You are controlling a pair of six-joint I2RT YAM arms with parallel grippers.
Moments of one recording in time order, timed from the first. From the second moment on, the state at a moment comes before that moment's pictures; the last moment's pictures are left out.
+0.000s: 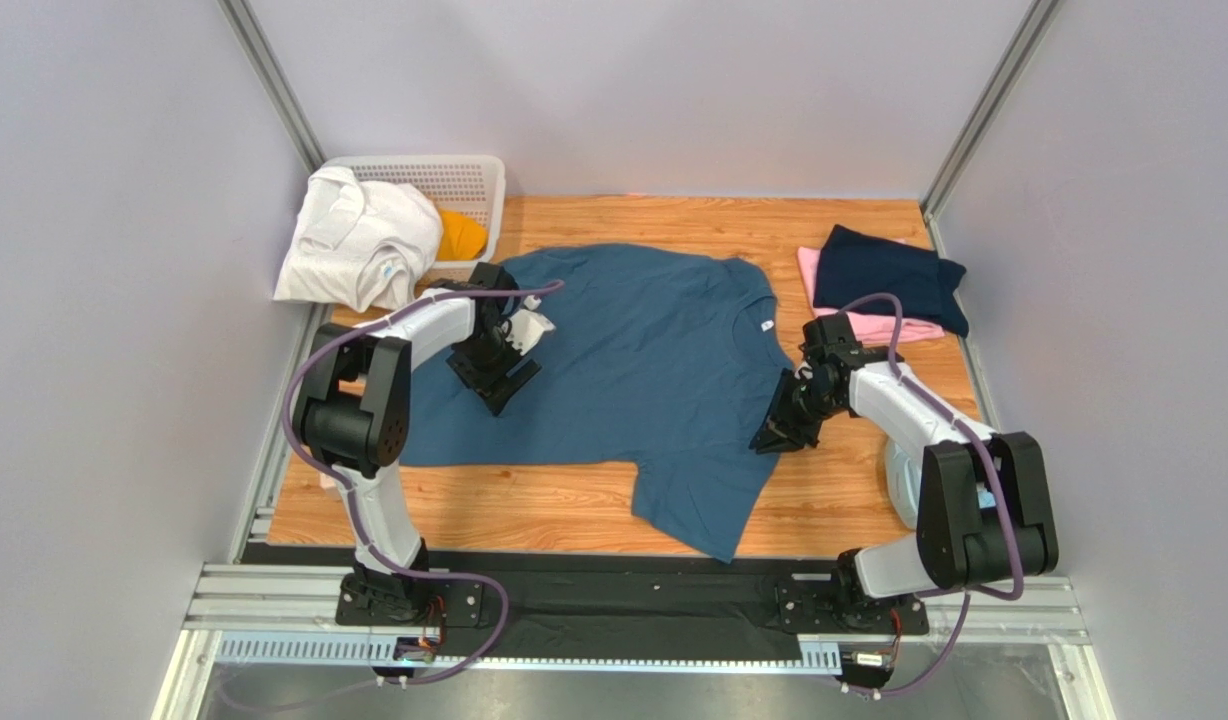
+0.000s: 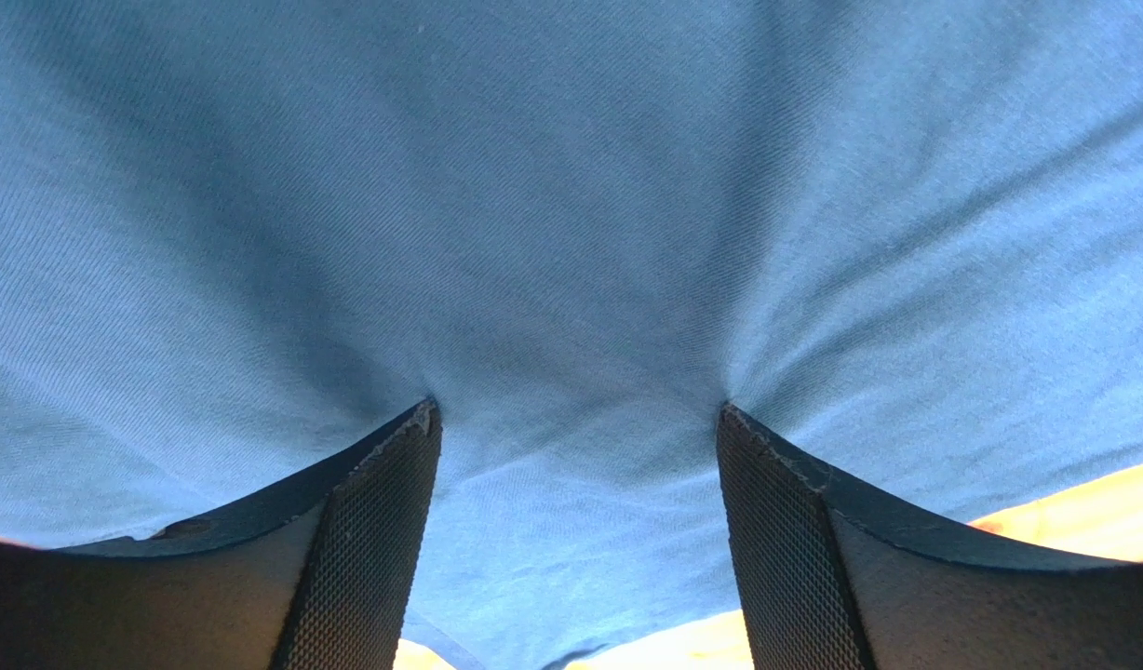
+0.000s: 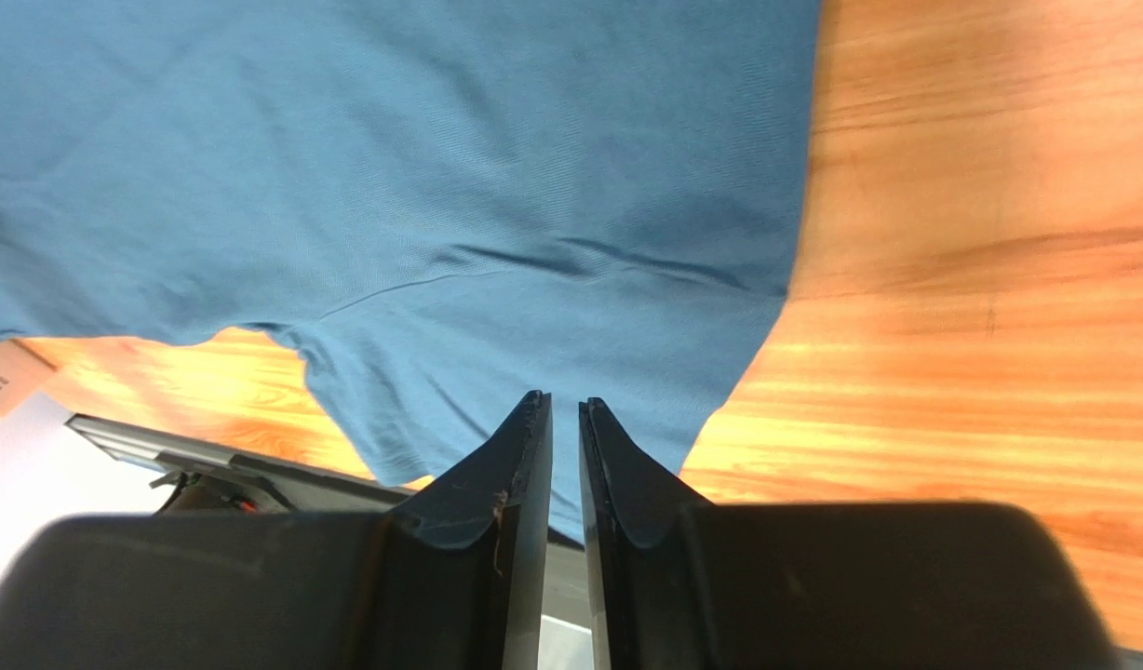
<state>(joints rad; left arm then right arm) -0.27 1.88 1.24 -0.80 0.03 0.53 0.15 1.44 0.80 -0.69 -0.35 0.60</state>
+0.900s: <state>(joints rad) -0.27 1.85 1.29 -0.77 0.02 0.51 0.21 1.93 1.26 -0.66 -0.29 0.60</state>
